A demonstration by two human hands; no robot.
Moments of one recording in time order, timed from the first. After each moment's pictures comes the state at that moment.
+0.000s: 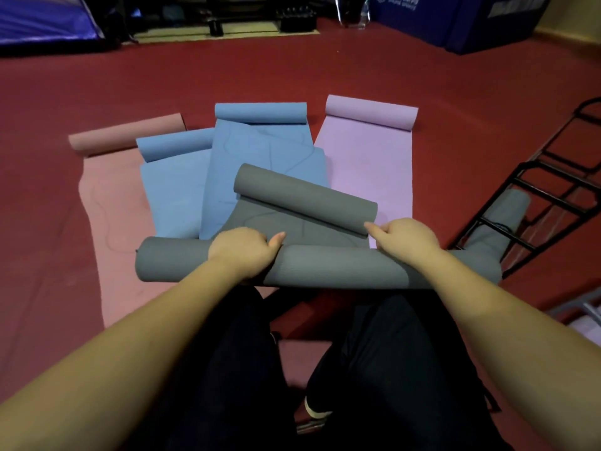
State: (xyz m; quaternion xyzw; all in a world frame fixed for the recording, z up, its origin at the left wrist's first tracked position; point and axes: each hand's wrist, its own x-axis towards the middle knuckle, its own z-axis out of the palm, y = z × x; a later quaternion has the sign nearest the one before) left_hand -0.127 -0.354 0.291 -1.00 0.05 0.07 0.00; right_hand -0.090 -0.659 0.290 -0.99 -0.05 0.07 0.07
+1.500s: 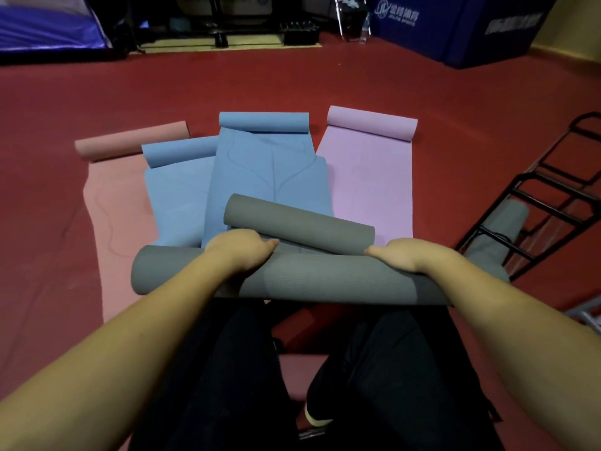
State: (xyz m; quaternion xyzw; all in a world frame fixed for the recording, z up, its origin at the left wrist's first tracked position) left_hand -0.120 -0.337 0.305 -0.98 -0.02 0.16 -0.06; right_hand -0.101 -0.651 0.317 -0.95 -0.03 0.30 0.08
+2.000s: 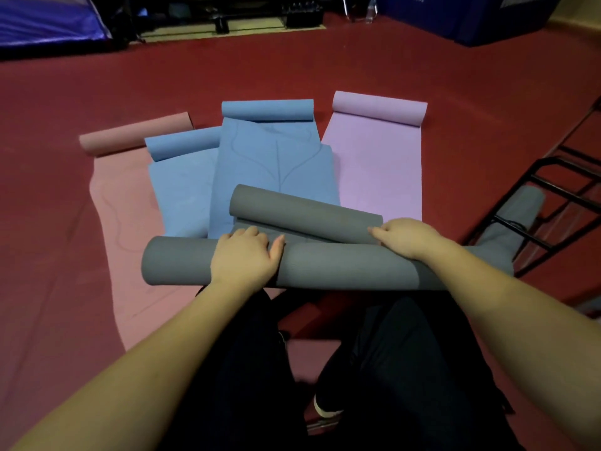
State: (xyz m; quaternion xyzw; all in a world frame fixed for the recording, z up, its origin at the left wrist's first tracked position) left_hand -0.149 -0.345 0.277 -1.00 0.02 -0.07 0.00; right_hand -0.075 -0.645 0.293 -0.97 -0.06 0.21 0.08
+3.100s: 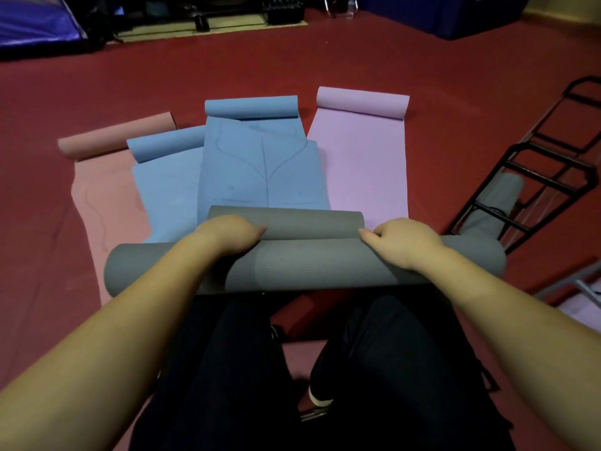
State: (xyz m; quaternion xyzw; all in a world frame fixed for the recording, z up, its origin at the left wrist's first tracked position) left_hand -0.118 -0.348 0.329 -0.97 -0.03 0.23 -0.06; right_hand -0.128 -0.653 0.304 -0.99 -0.07 0.11 0.02
